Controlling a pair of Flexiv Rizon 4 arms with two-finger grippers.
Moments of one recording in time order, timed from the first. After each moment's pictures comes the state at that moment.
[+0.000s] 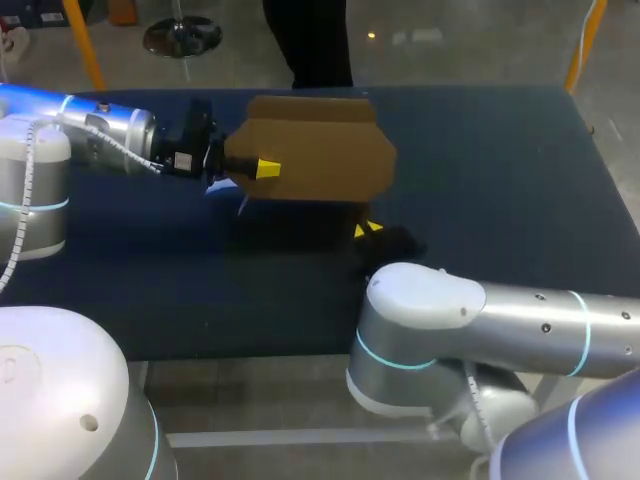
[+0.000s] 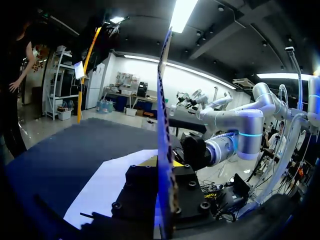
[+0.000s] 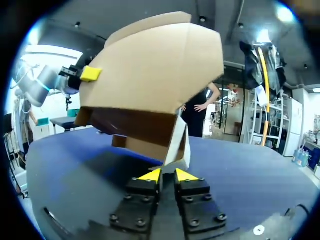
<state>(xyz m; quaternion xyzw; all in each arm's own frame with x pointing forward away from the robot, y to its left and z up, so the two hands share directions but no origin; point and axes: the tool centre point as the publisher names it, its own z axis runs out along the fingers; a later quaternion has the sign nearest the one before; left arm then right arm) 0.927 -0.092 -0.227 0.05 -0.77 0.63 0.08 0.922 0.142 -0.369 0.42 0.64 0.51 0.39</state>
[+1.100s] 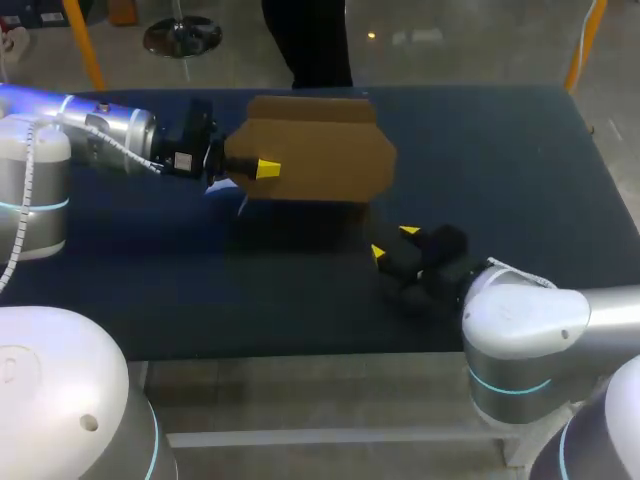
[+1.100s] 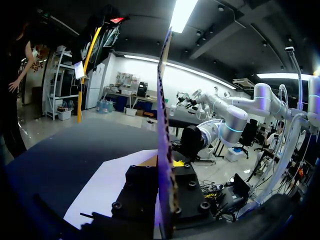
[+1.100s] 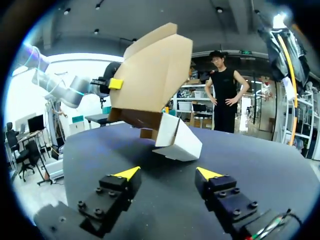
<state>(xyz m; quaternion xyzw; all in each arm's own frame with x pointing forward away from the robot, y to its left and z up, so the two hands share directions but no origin) 0.927 -0.092 -0.228 0.05 -0.77 0.63 0.08 0.888 0.105 -0.365 0.33 0.71 0.56 0.26</state>
